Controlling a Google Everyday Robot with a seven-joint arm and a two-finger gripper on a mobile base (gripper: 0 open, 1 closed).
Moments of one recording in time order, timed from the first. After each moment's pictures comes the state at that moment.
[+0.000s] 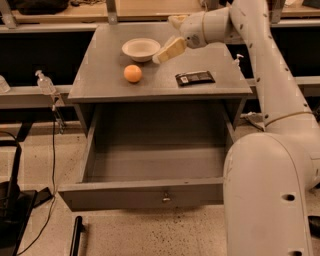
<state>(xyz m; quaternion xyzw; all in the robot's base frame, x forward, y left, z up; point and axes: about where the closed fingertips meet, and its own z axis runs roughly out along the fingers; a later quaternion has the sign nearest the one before) 0.812 -0.025 0.946 -0.54 0.61 0.23 0.53</state>
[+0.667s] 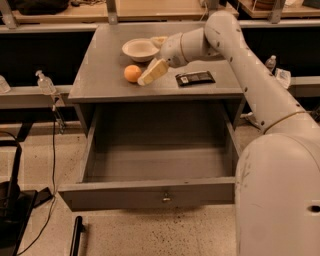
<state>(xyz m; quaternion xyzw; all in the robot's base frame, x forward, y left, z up) 0.792 0.030 0.884 -0.58 0.61 0.23 0.49</state>
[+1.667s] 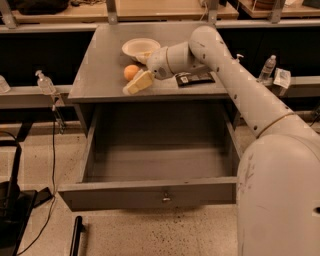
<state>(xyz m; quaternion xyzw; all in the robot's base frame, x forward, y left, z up) 0.770 0.075 0.853 -0.57 0.62 0.28 0.47</state>
